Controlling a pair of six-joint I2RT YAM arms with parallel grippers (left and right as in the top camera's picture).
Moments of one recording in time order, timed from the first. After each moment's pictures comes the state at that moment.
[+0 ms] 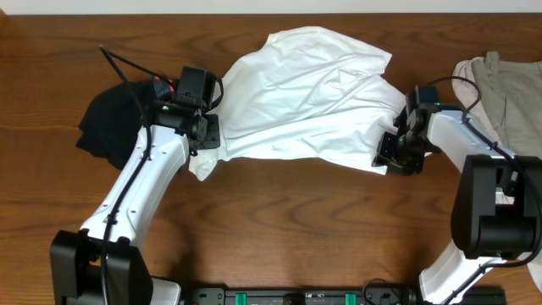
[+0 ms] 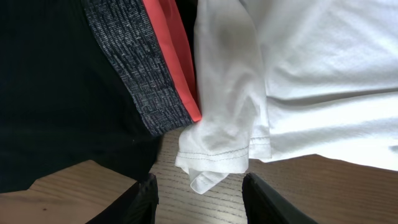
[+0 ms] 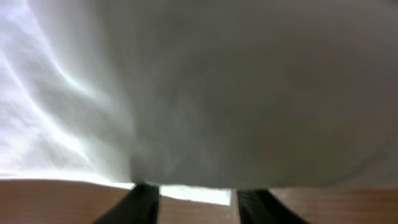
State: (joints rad) left arm -0.24 1.58 1.22 -0.89 -0.21 -0.30; right arm -0.02 1.90 1.14 -0.84 -0.25 0.35
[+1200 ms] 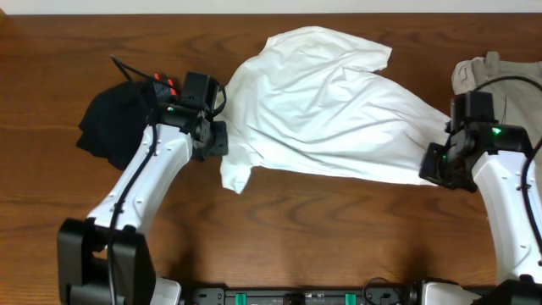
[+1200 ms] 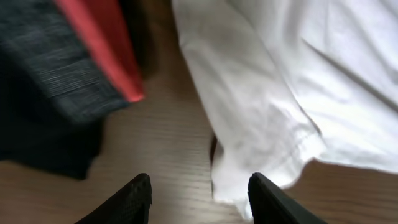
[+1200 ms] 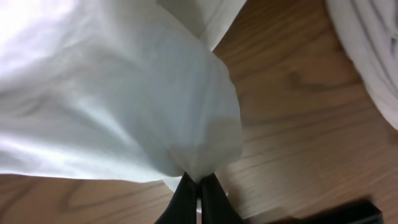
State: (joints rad) left arm -0.24 1.62 1.18 -0.87 -0.02 -0.30; right arm -0.12 1.40 1.11 -1.16 0.09 0.31
